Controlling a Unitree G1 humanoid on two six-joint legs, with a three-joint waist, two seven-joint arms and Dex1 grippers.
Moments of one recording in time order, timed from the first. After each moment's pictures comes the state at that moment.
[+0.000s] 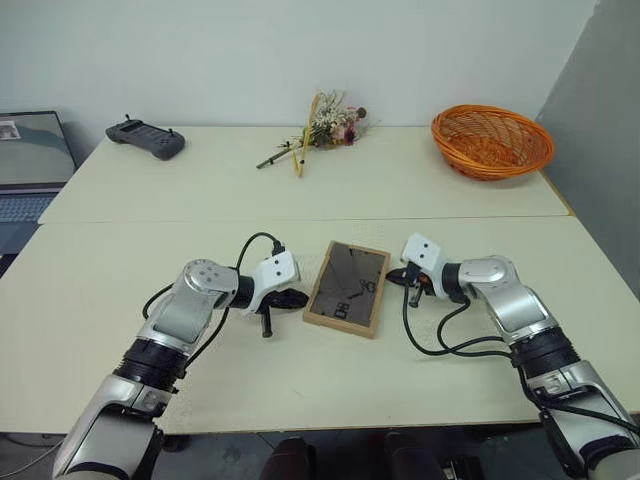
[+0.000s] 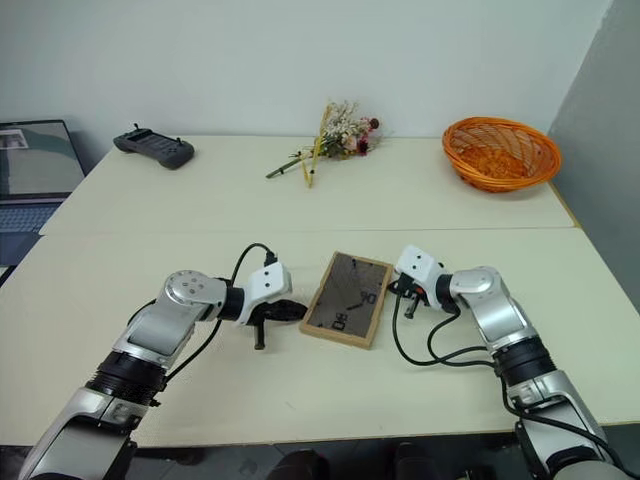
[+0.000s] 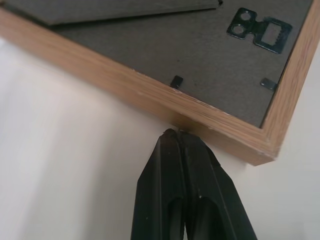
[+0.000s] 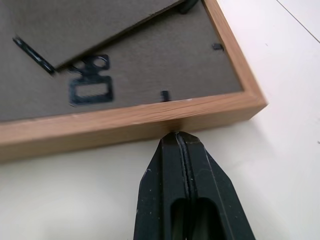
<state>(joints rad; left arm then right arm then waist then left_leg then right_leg) -0.53 0.65 -0.27 0.12 -0.03 0.38 -1.19 -0.63 -0.46 0.27 0.26 -0.03 0.35 0.95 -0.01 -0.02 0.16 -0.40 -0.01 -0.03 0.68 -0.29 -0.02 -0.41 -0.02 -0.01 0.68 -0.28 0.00</state>
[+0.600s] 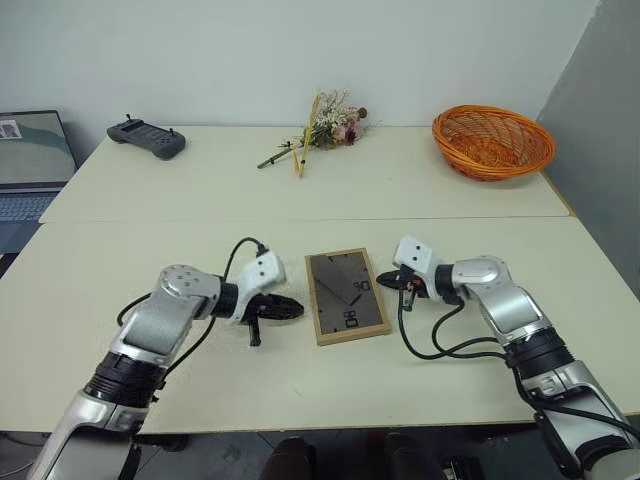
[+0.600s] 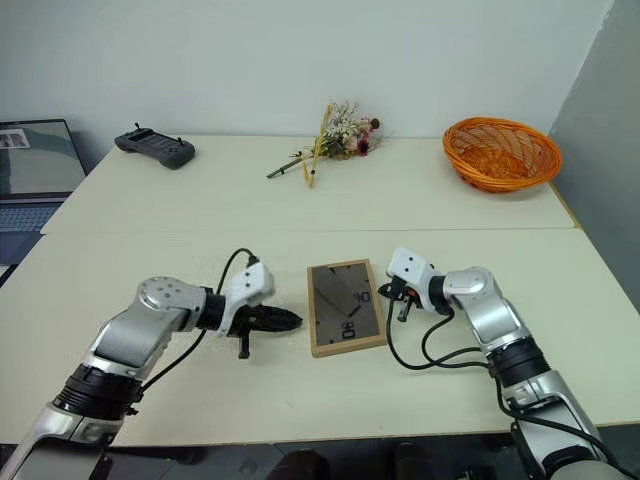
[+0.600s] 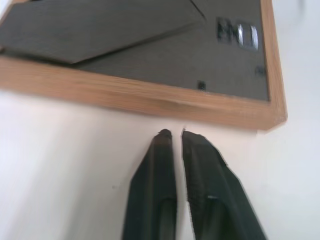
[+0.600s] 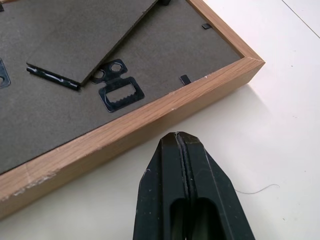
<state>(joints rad) -0.49 0.69 -0.14 0.02 -0.28 0.76 -1.23 -0.63 -0.47 0.28 0.25 -0.03 0.30 0.98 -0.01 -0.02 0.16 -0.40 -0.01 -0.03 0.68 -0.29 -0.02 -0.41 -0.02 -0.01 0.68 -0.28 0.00</state>
